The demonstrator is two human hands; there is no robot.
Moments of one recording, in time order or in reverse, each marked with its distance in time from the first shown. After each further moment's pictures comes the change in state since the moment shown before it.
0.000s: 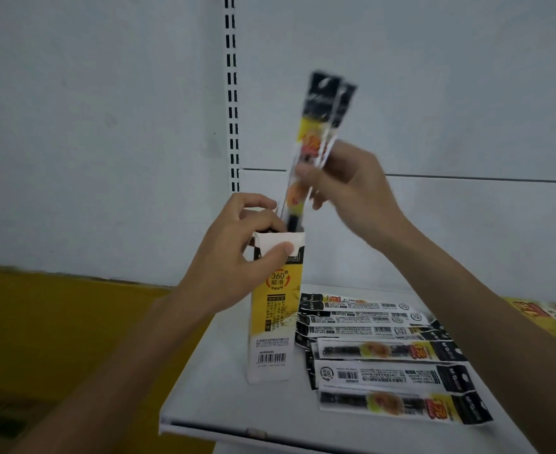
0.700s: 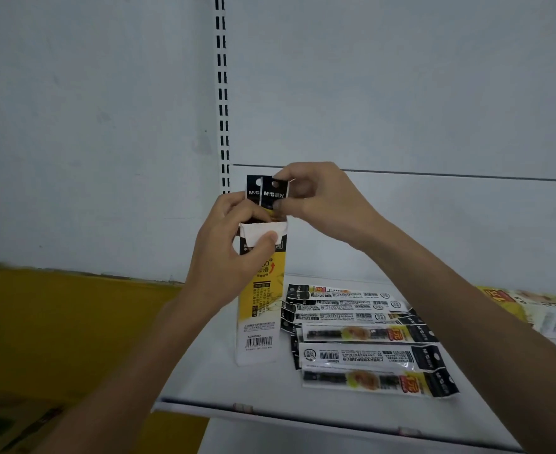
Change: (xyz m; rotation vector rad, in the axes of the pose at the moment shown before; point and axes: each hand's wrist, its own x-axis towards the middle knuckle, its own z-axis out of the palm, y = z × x) left_hand -0.011 -0.002 0.020 -0.040 0.218 0.017; right_hand -0.012 -0.012 0.006 -0.219 -0.151 0.188
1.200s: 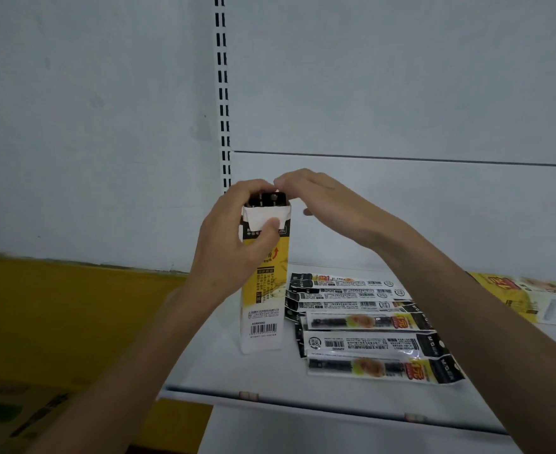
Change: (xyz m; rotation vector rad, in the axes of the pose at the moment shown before) left_hand 0.000 -0.006 0.001 0.005 -0.010 0.016; right_hand -0.009 0.005 0.005 -0.003 -0.166 0.172
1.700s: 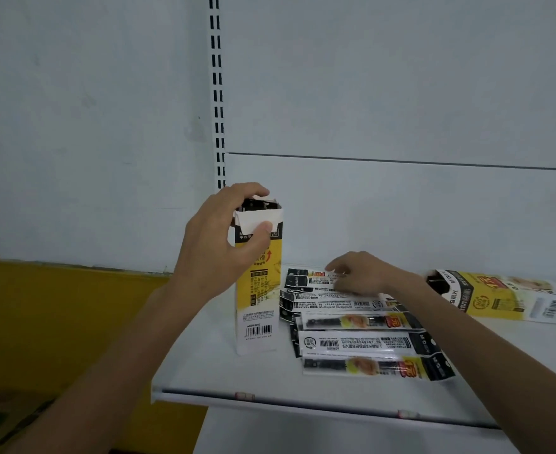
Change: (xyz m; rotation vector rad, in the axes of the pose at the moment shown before) left_hand -0.001 0.000 -0.011 0.051 -0.027 0.021; right_hand -0.006 0.139 -0.009 -0.582 -0.277 0.349
